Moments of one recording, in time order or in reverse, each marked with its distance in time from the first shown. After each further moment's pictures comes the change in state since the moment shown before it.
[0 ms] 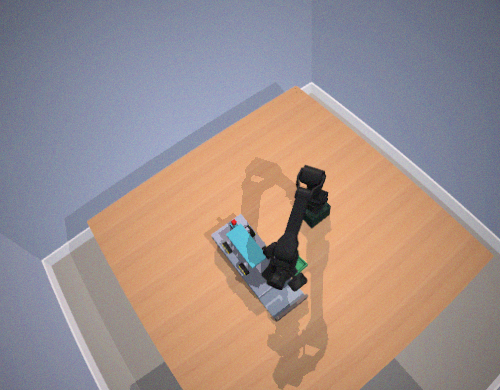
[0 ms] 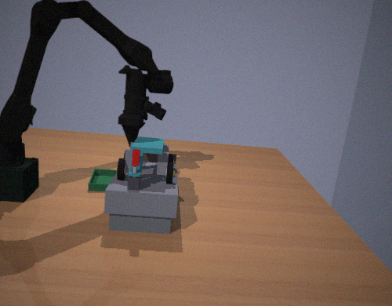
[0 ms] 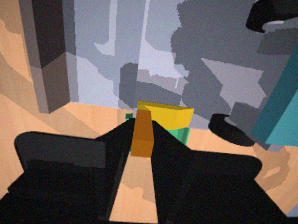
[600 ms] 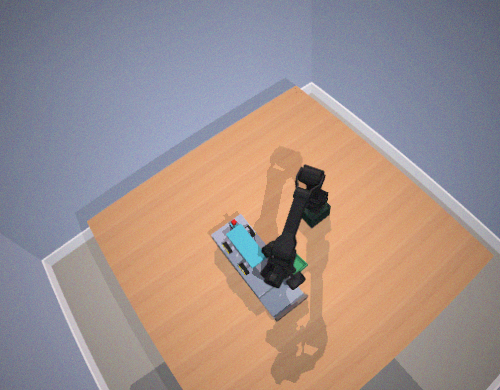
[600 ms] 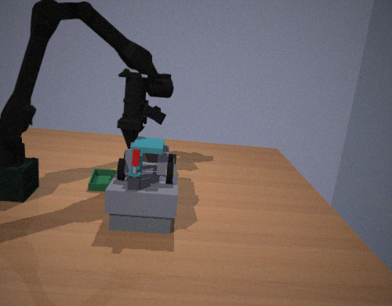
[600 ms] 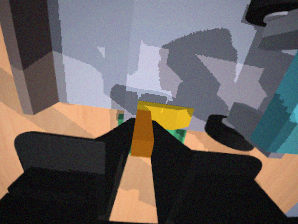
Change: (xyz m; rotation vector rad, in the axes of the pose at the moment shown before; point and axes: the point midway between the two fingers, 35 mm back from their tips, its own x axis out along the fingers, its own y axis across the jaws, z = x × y) arm 0.010 -0.010 -0.001 -0.001 0.010 -0.007
